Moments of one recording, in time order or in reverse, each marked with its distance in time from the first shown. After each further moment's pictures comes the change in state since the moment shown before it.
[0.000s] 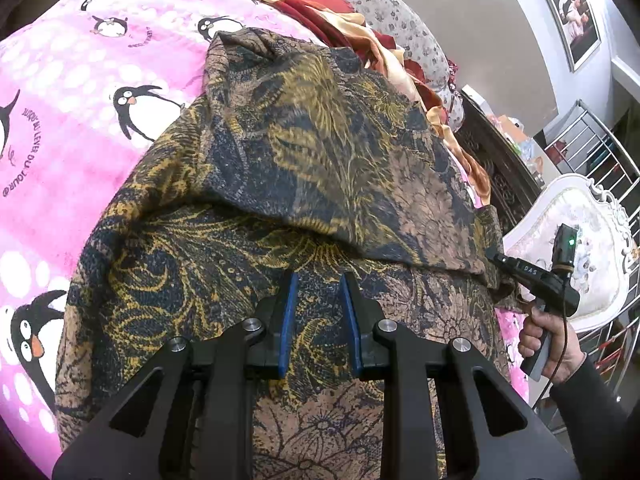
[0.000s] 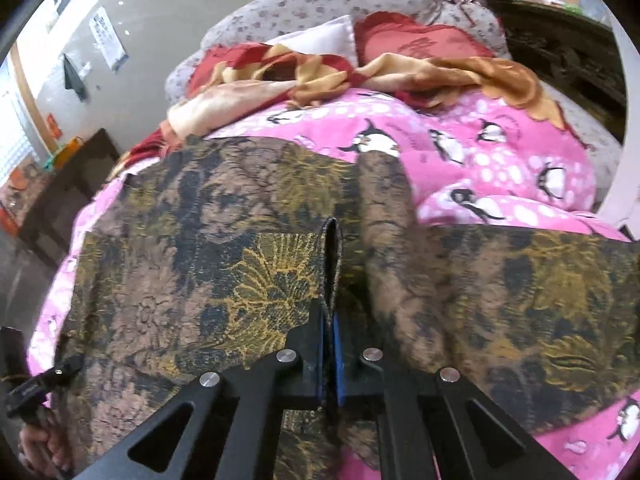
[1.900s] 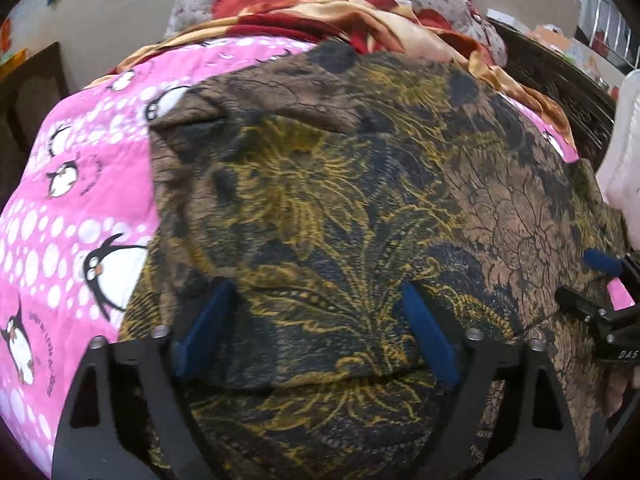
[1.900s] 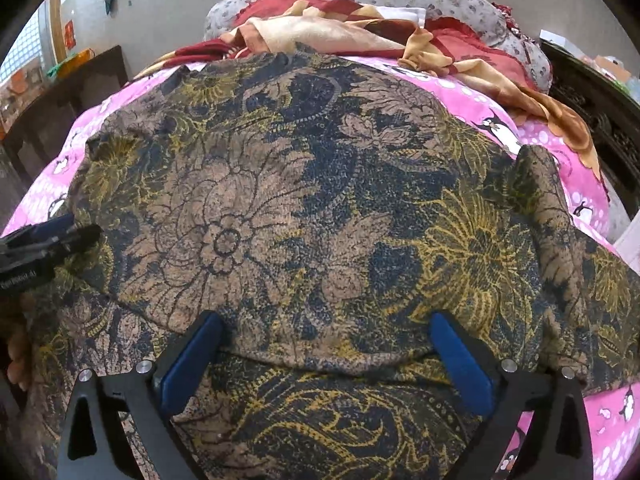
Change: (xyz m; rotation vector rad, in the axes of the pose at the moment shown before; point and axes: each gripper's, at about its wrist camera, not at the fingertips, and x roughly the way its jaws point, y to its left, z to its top) left arm 0.066 -0.036 0.062 0.341 0.036 0.393; right arm 0.024 0.126 -0.048 -0.239 0.054 -0.050
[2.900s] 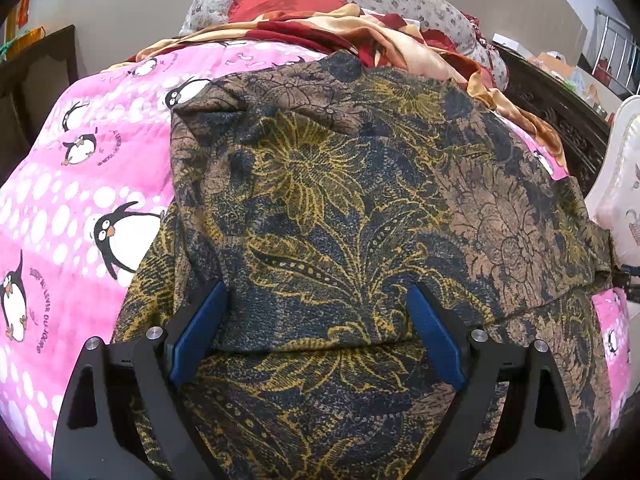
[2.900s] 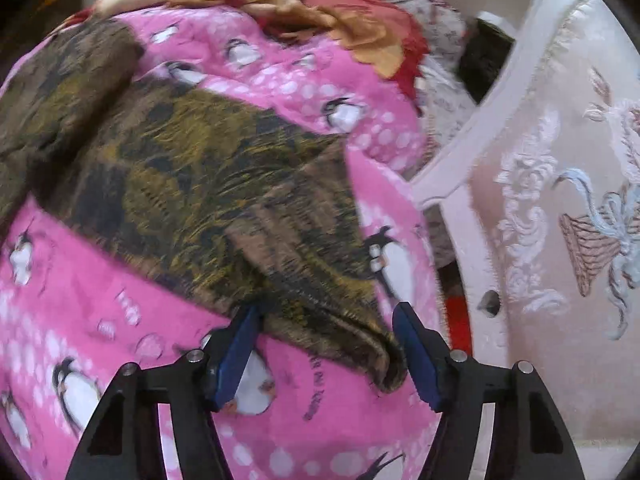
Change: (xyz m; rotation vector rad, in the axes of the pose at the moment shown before) left arm -0.017 0.005 -0.019 -0.082 -0.055 -0.026; right arm -0.073 -0.326 -0.078 -0.066 0.129 -0.287
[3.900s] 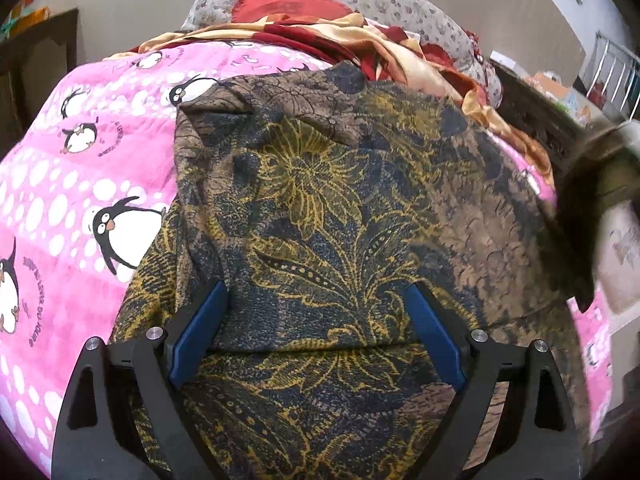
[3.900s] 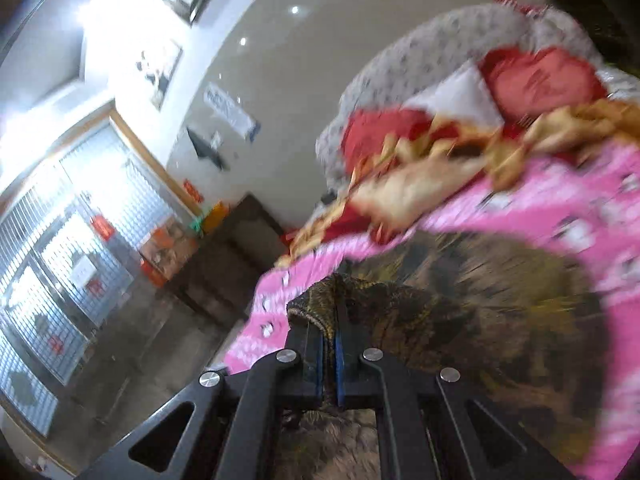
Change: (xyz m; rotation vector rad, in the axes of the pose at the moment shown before) left arm -0.010 0.011 0.002 -0.076 -0.018 -0.077; right arm -0.103 0.277 0.161 0.352 -0.409 0.934
